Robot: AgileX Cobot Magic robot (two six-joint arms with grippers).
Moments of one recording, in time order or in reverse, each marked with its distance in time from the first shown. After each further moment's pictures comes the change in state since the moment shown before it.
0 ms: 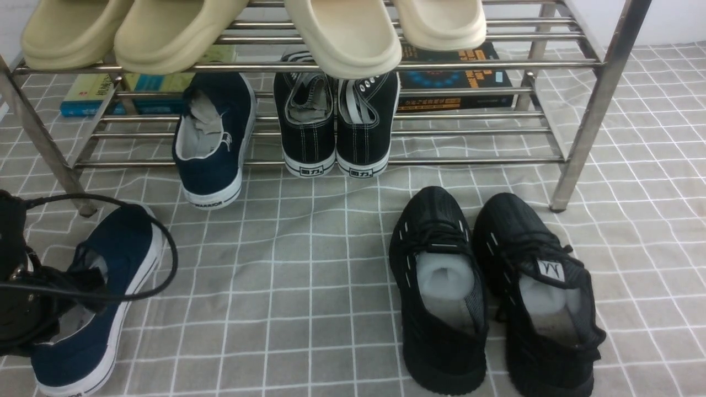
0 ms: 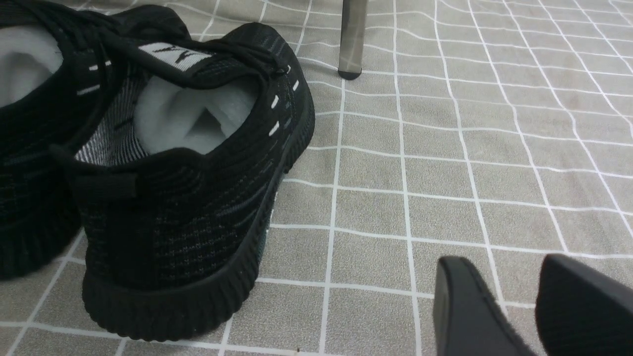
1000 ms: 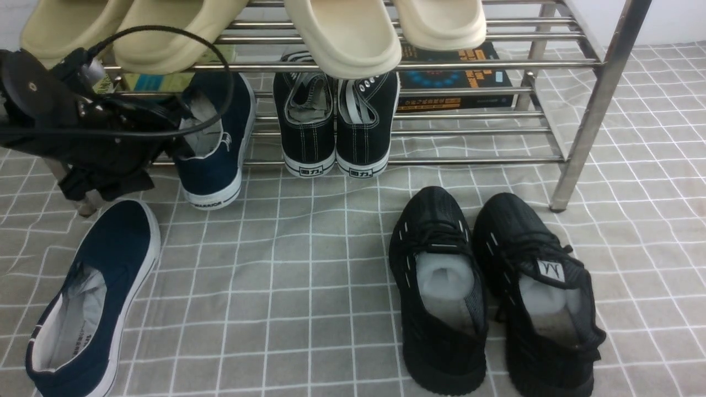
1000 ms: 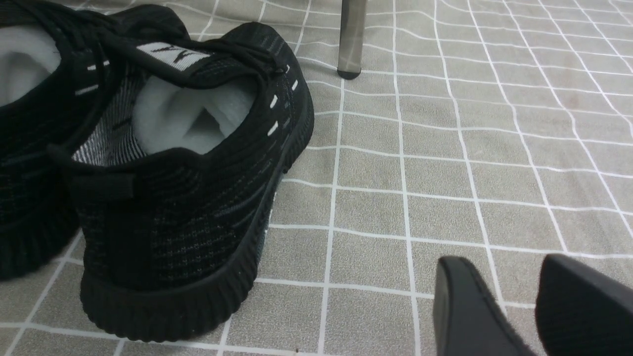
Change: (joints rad) right arm 0.000 0.000 0.000 0.000 0.000 0.000; left arm 0.000 0.262 -0.389 -0.703 -0.389 0.470
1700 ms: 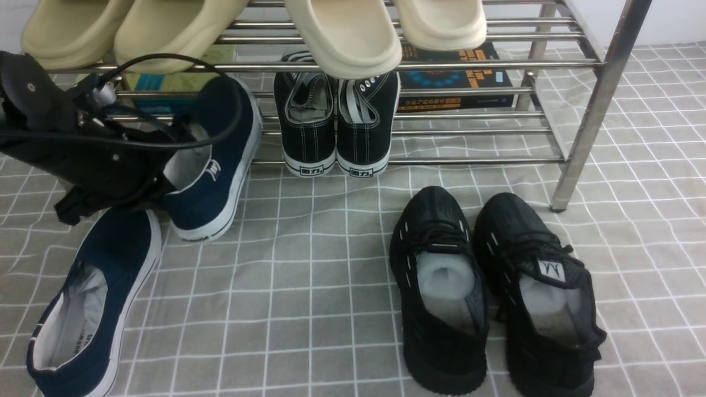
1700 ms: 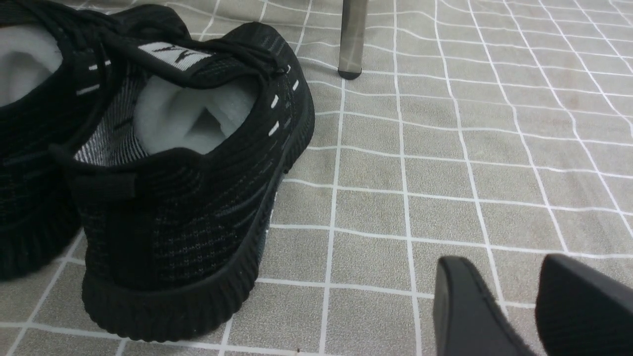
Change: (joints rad) right arm 0.000 0.000 0.000 0.000 0.001 0.000; left arm -0.005 -0.065 0.002 0.051 0.268 -0.012
